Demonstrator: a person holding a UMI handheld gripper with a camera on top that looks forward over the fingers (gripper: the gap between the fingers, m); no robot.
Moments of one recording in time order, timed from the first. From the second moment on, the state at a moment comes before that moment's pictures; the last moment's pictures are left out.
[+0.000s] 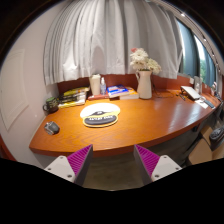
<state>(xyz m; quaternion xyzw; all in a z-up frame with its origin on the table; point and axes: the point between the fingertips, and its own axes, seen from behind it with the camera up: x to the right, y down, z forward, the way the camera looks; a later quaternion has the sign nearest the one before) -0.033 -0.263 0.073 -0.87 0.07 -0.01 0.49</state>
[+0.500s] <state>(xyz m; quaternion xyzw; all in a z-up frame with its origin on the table) -0.301 -0.128 -0.002 -0.90 -0.10 0.08 0.43</state>
